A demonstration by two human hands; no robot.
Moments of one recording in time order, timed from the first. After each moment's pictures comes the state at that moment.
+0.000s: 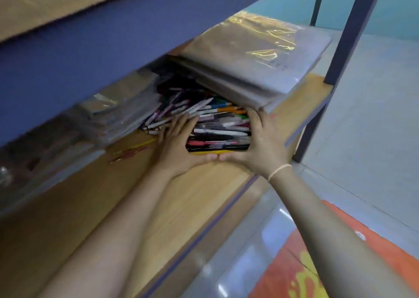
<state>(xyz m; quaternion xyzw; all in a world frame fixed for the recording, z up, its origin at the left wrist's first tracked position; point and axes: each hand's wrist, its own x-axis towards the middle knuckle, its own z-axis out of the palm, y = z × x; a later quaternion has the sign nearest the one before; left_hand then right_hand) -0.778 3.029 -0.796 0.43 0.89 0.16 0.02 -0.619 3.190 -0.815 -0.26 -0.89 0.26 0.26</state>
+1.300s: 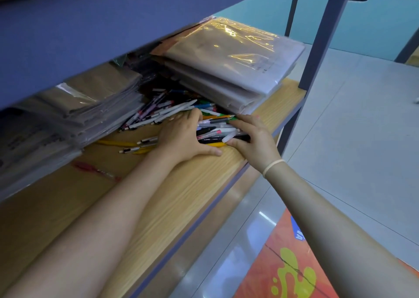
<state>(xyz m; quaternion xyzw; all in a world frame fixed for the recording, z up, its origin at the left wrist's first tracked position) -0.755 3.076 -0.769 0.49 0.86 0.10 -0.01 -0.602 3.209 -0.813 -0.22 -0.87 0.34 0.29</state>
